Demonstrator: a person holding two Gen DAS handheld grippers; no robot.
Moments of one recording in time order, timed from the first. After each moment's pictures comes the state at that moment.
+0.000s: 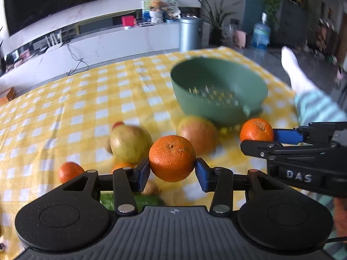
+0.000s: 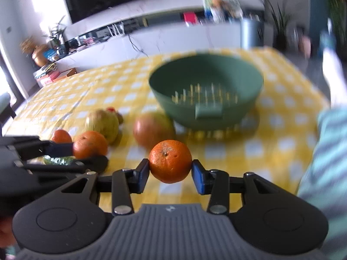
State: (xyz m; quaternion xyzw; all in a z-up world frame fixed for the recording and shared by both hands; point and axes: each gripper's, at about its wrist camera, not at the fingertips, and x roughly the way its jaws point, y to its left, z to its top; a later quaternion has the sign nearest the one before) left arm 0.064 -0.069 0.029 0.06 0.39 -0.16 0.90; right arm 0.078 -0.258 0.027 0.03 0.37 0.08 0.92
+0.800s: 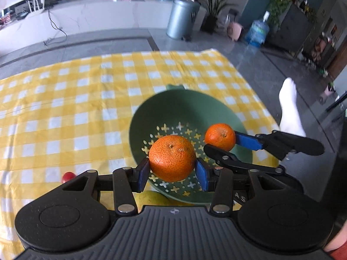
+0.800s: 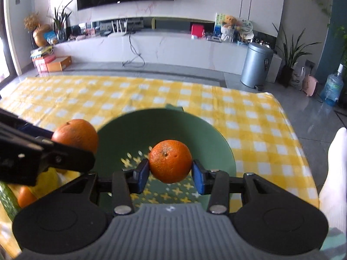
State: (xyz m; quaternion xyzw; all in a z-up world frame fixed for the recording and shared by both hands) left arm 0.213 -0.136 0.039 -0.01 0.49 -0.20 0.85; right arm 0.221 -0.311 0.038 -0.06 0.39 0.09 0.92
